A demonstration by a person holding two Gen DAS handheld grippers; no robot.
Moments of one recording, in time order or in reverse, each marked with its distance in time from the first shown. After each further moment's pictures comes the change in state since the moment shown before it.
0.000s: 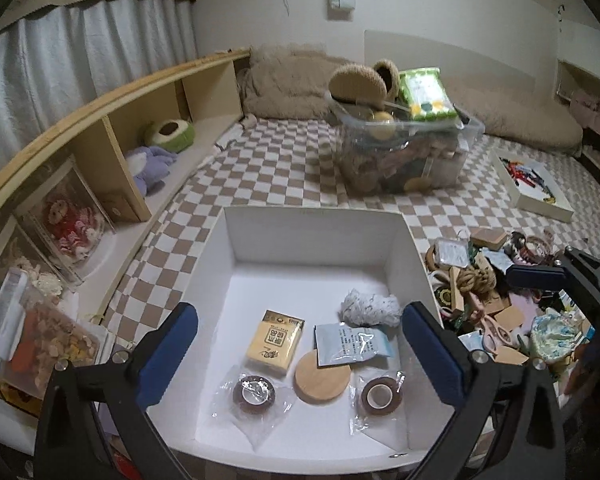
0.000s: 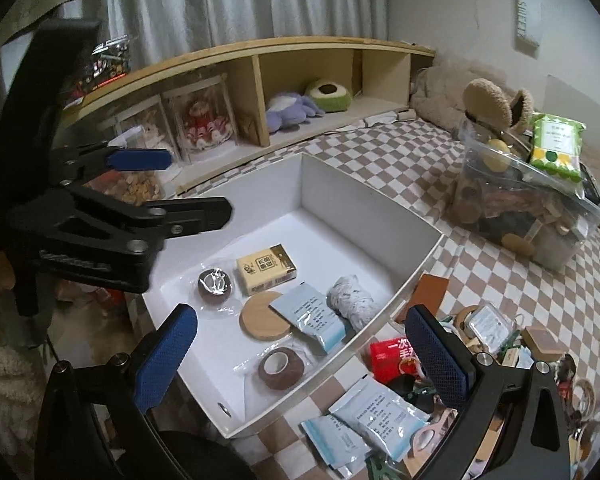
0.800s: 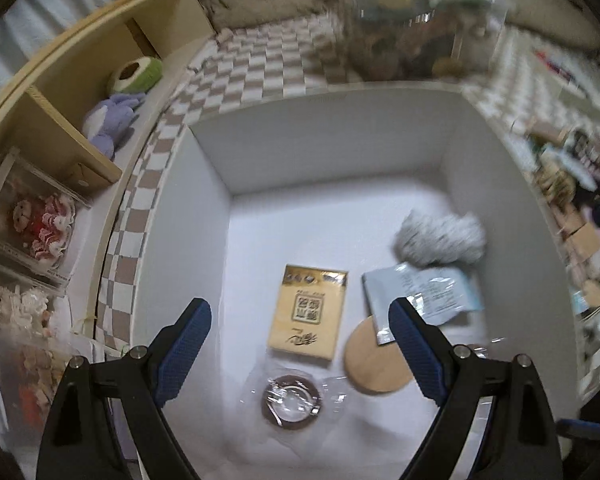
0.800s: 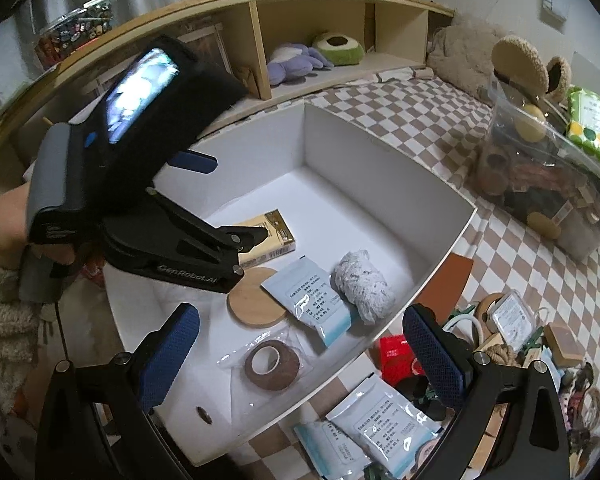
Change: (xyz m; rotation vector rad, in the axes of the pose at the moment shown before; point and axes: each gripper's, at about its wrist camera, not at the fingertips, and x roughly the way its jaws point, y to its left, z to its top) left arm 0.125 0.001 -0.009 0.169 0.329 0.049; right arm 0.061 -0.004 0.008 -0.028 0.166 0.041
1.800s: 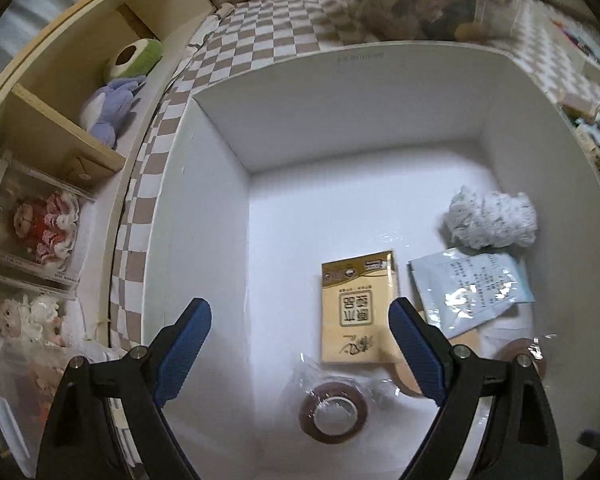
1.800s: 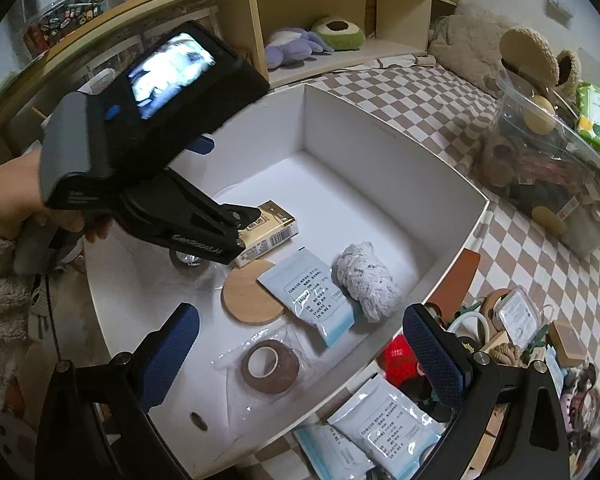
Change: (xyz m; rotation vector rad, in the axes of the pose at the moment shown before) left arm 0.052 0.018 0.008 0.086 0.160 0.116; right arm 0.024 0.000 0.002 0.000 0.065 -0.011
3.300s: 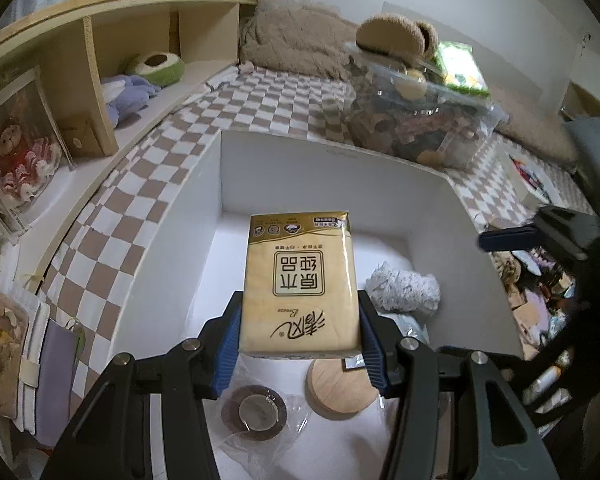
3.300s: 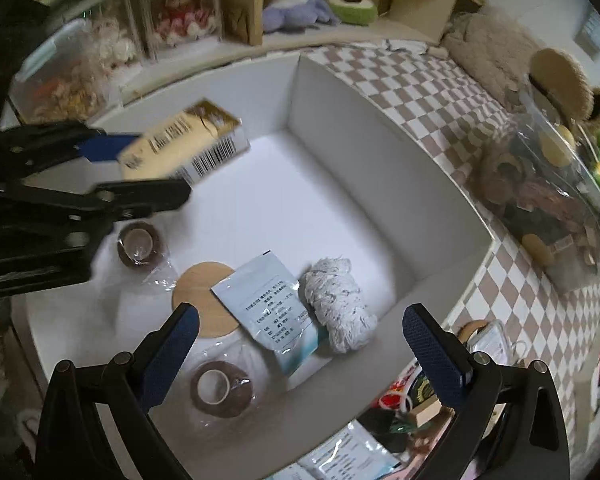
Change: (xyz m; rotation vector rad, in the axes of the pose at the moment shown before) left arm -0.041 0.029 -0.050 -0.319 -0.316 -0.337; right arm 0.033 -0.003 0.030 -0.101 0.111 -0.108
